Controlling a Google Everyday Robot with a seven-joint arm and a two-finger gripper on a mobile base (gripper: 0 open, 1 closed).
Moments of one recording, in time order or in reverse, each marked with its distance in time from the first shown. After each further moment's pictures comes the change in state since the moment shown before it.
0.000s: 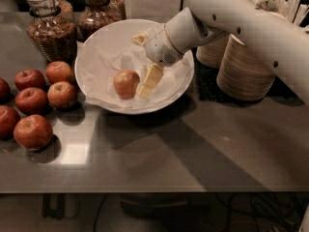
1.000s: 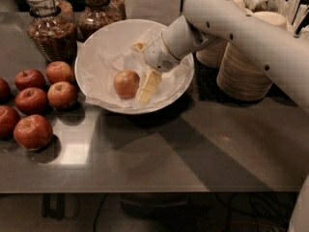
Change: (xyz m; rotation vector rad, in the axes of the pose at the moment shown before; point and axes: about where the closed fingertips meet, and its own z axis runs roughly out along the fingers) arm 0.013 0.003 0.019 -0.025 0.019 0.009
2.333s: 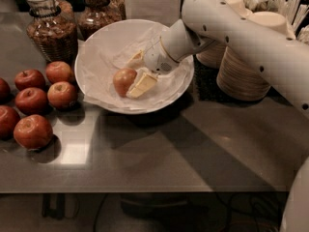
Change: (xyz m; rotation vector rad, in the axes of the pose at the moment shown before) arm 0.009 0.000 0.007 -0.015 0.006 0.017
